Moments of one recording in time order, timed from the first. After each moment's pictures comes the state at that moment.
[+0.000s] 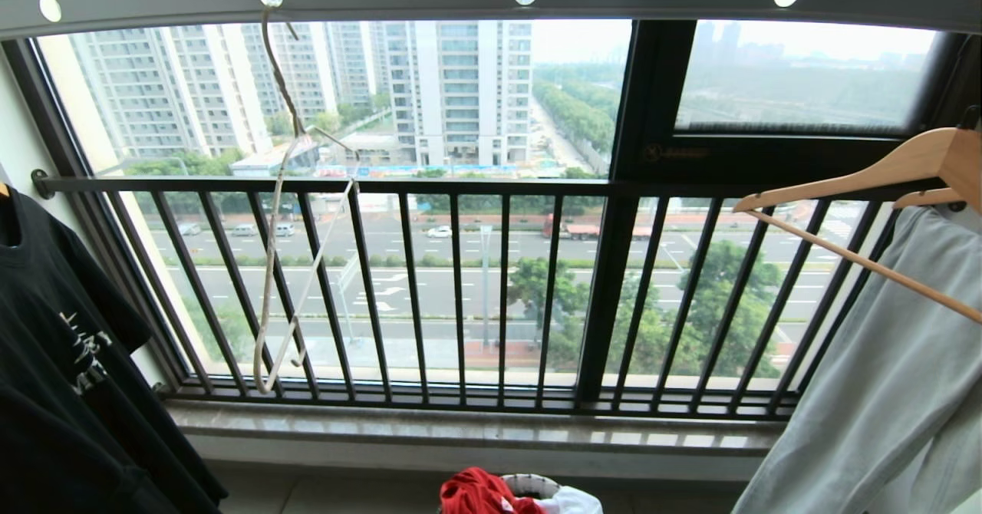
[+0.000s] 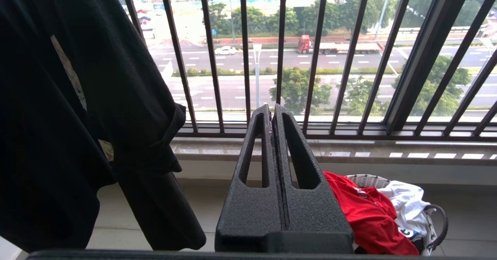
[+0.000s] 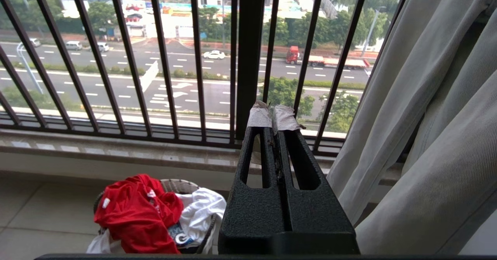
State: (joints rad) left arm -0.01 0.00 0.00 0.01 0.00 0.01; right arm 0.01 0.00 0.00 0.00 0.00 -0.03
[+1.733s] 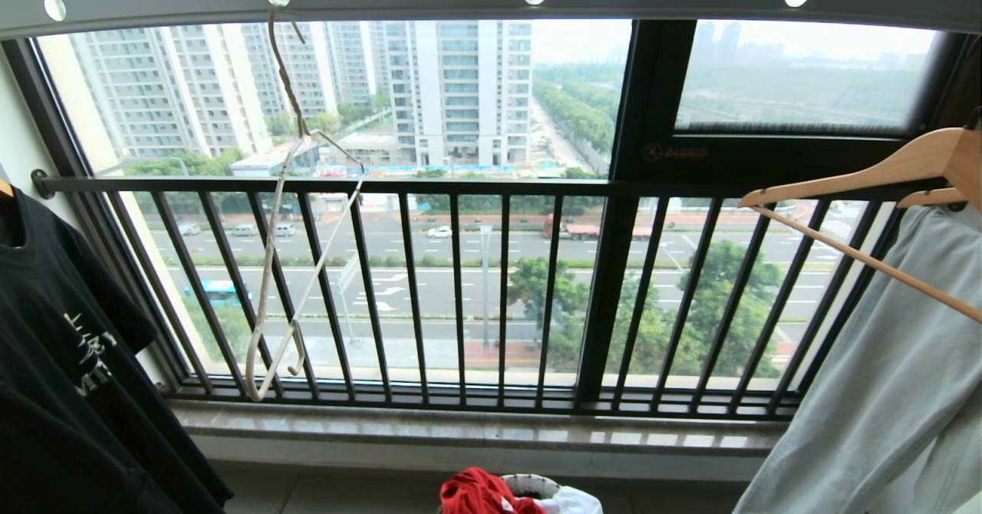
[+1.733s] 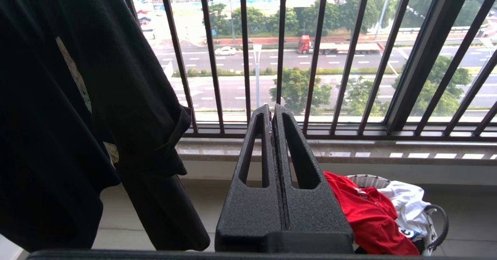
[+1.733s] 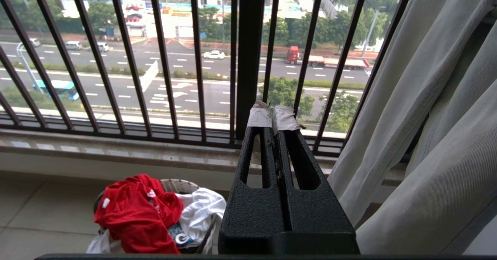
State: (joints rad) left arm -0.01 0.00 0.00 0.01 0.00 0.01; right arm 0.01 0.00 0.00 0.00 0.00 -0.03
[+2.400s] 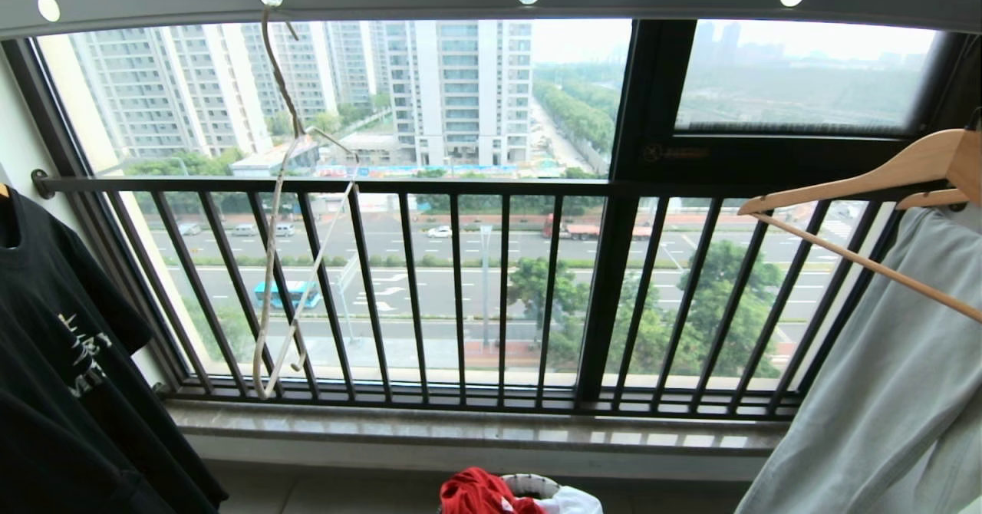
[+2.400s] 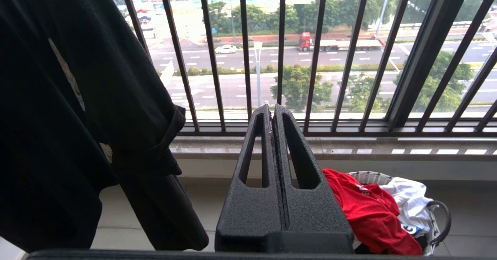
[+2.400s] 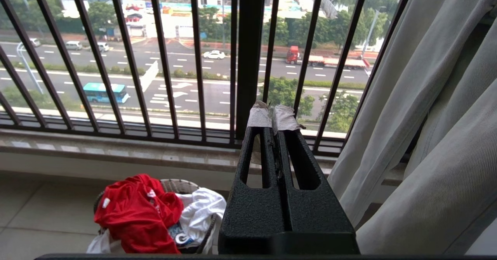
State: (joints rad) left arm -0.01 0.00 -0.01 0.02 0.00 0.02; right arm 0.01 0.00 0.00 0.00 0.00 -0.03
